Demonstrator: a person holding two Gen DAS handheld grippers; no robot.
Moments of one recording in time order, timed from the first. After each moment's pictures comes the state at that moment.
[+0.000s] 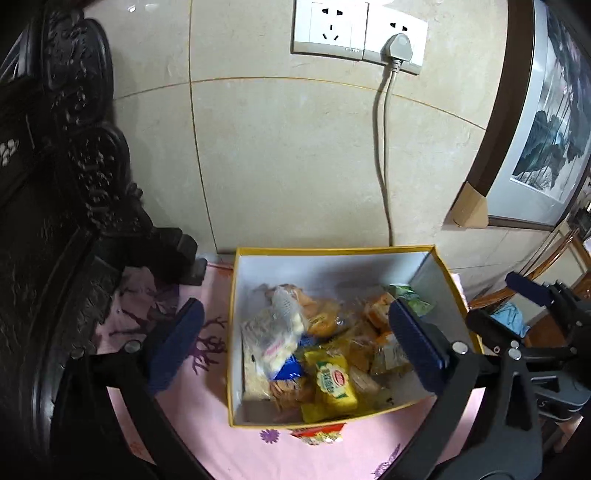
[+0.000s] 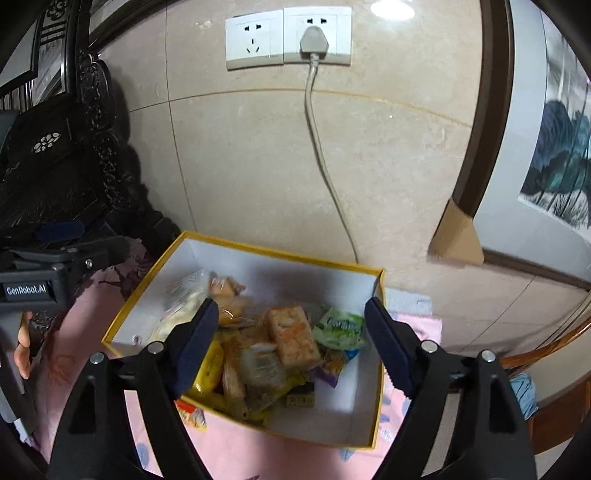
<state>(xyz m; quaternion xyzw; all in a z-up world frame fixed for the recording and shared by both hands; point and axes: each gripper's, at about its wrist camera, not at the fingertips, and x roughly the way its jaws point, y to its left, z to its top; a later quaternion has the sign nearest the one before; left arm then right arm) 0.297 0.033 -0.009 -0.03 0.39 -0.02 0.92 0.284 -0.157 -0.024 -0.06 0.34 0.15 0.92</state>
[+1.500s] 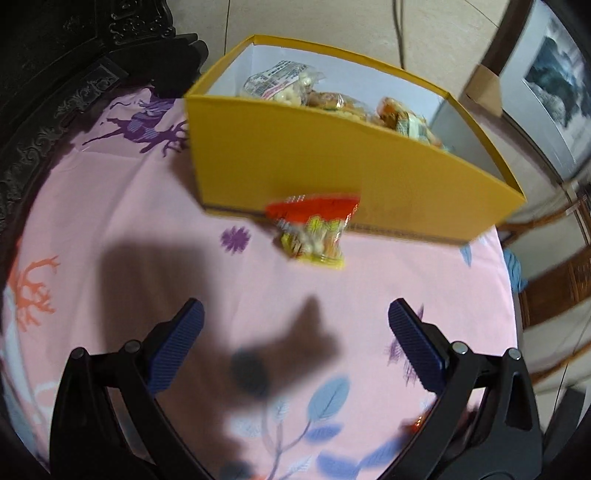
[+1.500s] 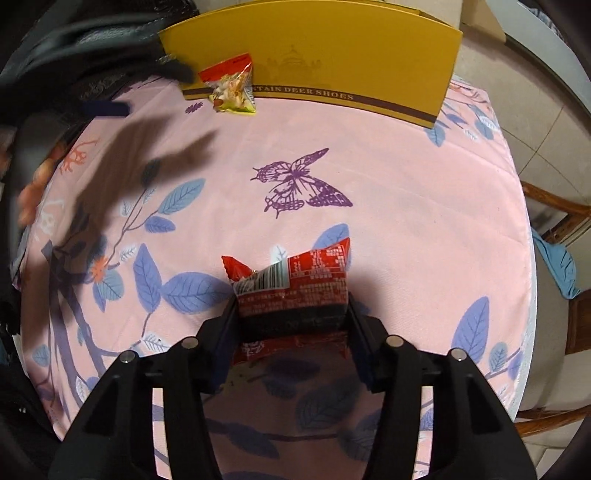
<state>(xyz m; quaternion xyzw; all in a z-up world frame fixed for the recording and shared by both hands) 0.177 0.014 -0.181 -0.10 0.50 0.00 0.86 0.067 -0.174 -0.230 -0.08 0.52 0.19 0.83</state>
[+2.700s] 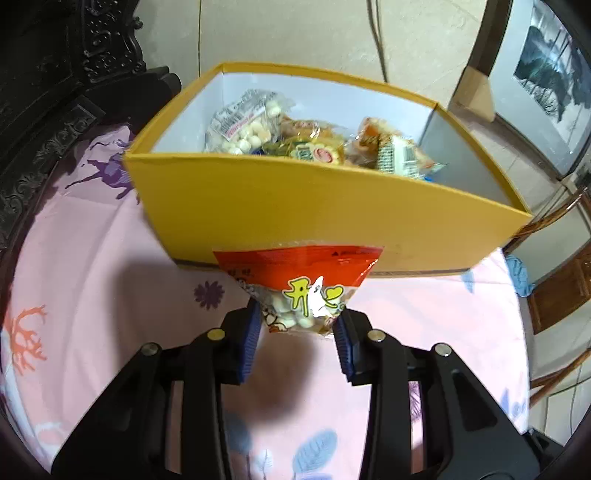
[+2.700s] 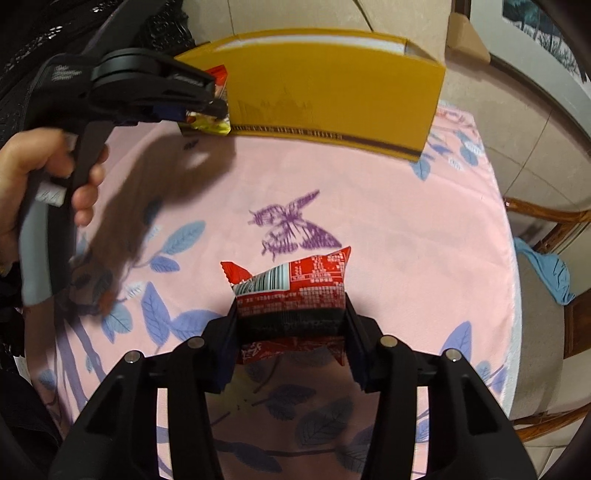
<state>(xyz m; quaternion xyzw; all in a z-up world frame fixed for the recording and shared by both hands) 0.199 -0.007 -0.168 -0.07 0.46 -0.02 0.88 0.071 -0.180 -0.211 -0.06 0.47 0.18 0.86</state>
